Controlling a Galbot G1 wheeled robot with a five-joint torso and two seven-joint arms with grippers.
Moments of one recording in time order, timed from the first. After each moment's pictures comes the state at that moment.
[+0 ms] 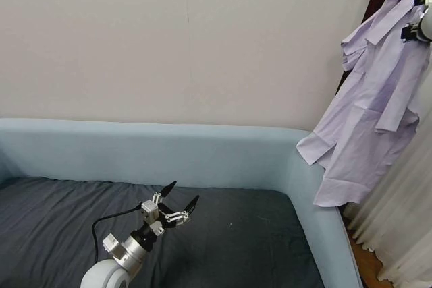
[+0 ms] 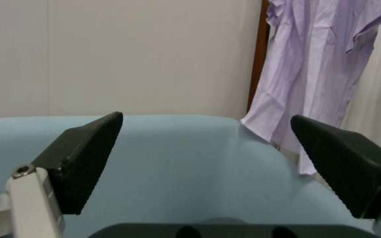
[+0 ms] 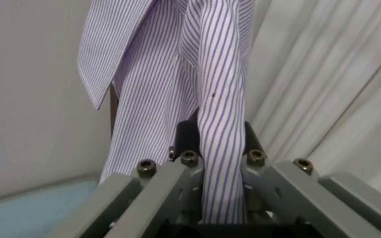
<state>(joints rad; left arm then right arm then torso) 1.23 -1.10 -0.41 -1.77 -0.64 -0.26 0.48 0.98 0.61 -1.04 1.37 1.87 -0.73 1.10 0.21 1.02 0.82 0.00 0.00</state>
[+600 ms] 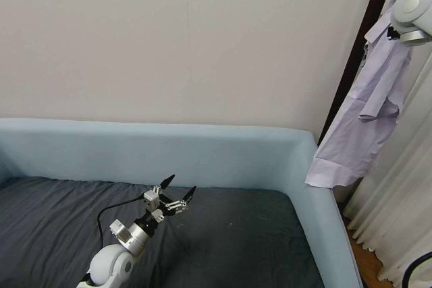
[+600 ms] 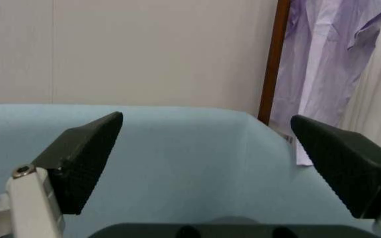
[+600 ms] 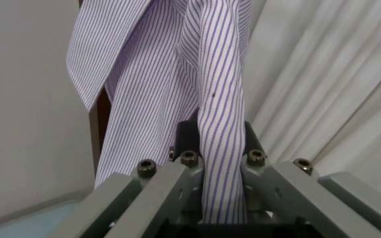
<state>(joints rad) 1.06 -1.11 -0.32 -1.59 -0.65 -0.28 0.47 0.86 0.80 -0.96 1.02 1.67 -0.72 0.98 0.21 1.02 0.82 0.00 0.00</state>
